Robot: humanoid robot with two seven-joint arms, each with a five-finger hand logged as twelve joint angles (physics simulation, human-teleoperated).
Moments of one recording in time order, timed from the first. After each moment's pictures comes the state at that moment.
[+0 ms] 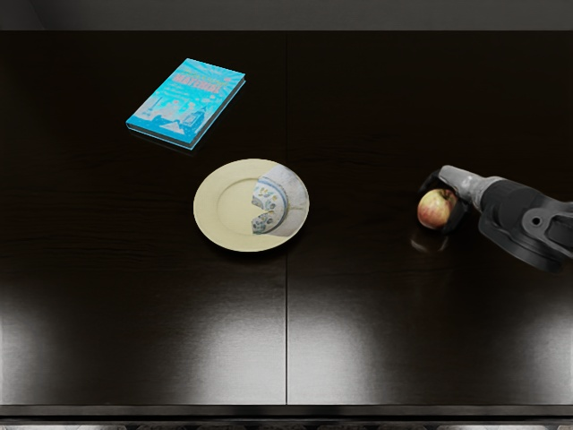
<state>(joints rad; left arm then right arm) -0.03 0.00 0.36 -0.16 0.08 -0.21 0.15 0.97 -0.66 0.20 1.38 -1.09 -0.09 -0.61</state>
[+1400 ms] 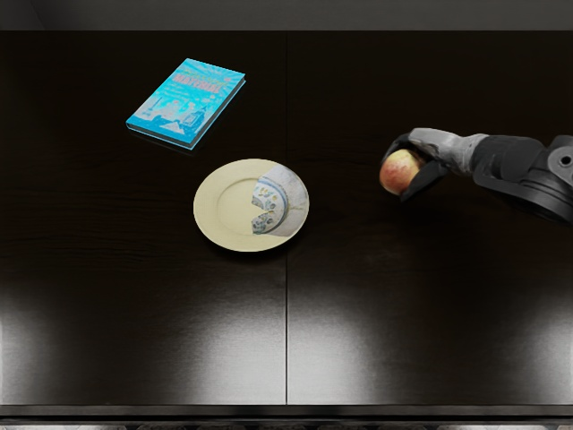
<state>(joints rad) -0.03 0.00 0.36 -0.16 0.08 -0.21 0.15 1.00 -0.66 0.45 1.46 -0.89 0.09 -0.61</state>
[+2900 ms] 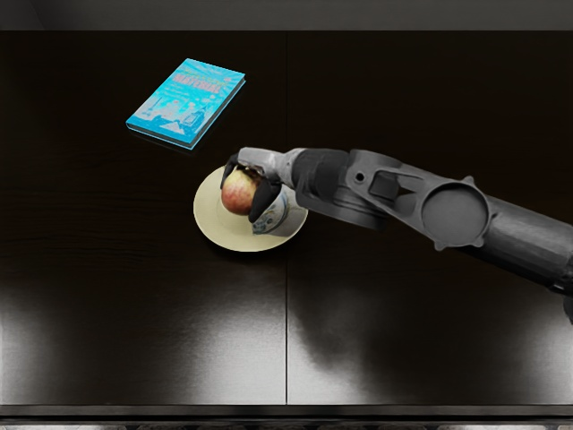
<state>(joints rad) -0.03 0.00 0.36 -0.16 0.08 -0.21 0.15 1.13 -0.08 0.38 1.20 -1.06 0.12 -0.61</state>
